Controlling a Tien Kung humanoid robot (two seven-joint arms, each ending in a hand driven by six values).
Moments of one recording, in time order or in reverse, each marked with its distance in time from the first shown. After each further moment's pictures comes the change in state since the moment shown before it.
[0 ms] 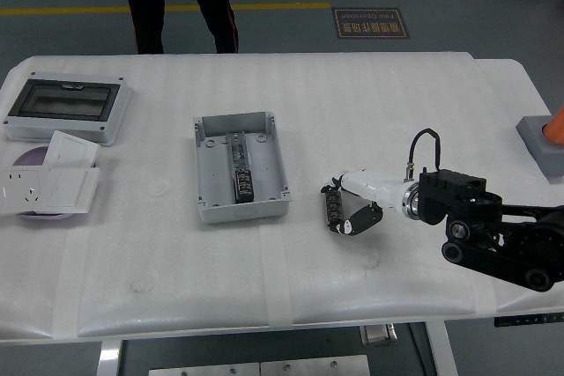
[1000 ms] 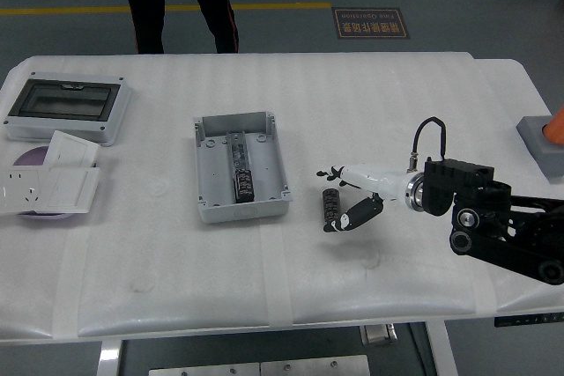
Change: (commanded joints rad) left arm 0.006 -0.005 -0.026 0.000 0.041 -0.017 0.025; right arm 0.006 -0.031 0.057 0.056 0.032 0.061 -0.019
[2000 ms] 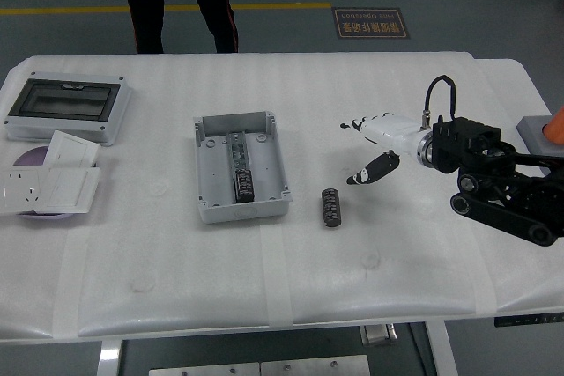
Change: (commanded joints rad) left arm 0.004 -0.001 -0.009 0.000 0.011 0.001 0.004; right arm 0.140 -0.014 -0.048 -0.133 -0.062 -0.035 0.010
